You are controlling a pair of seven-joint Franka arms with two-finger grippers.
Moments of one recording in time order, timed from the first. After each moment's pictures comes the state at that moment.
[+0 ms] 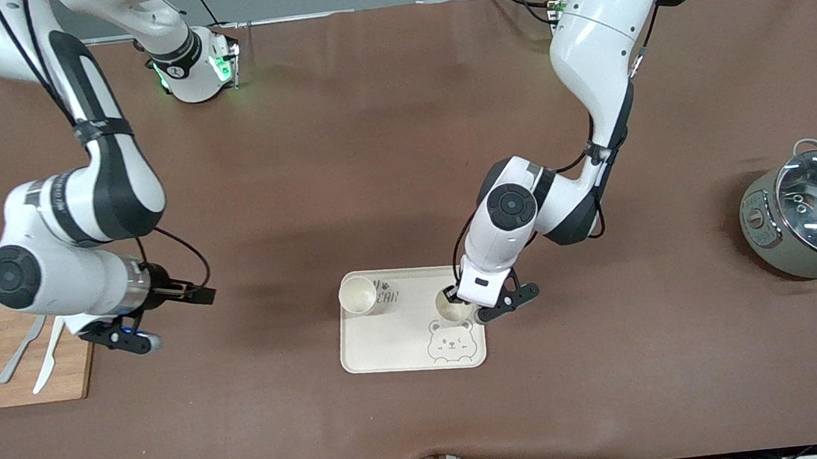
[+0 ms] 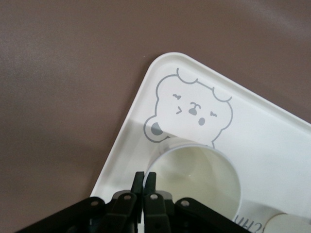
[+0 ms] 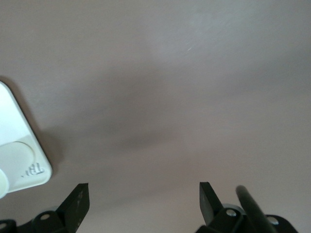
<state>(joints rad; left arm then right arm) -0.50 0.83 -0.09 -1.38 0.03 2.44 -0.97 0.22 0.48 -0.05 -1.55 0.14 1.88 0.47</state>
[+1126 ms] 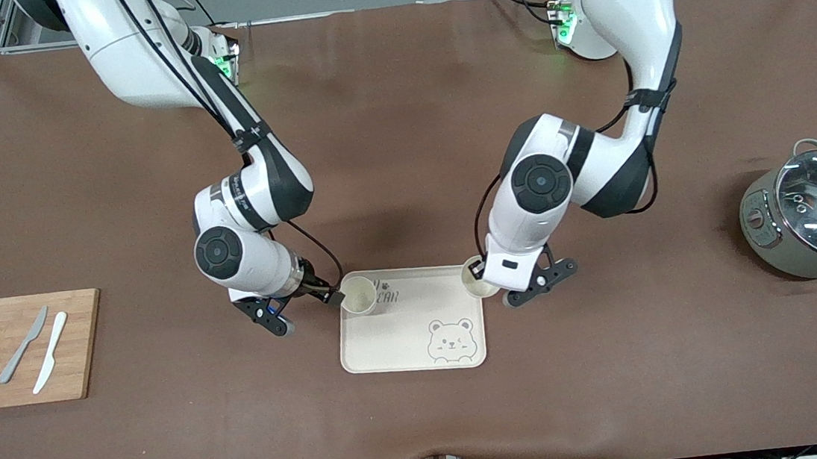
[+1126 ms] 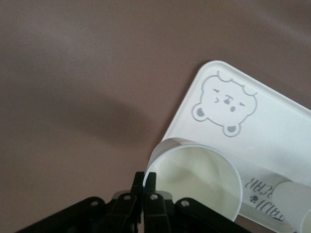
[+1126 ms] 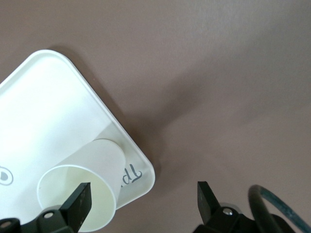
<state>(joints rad) -0.46 0.63 -0.08 -1.36 0.03 2.02 -0.97 0.48 0.66 -0.04 -1.55 0.27 2.21 0.96</state>
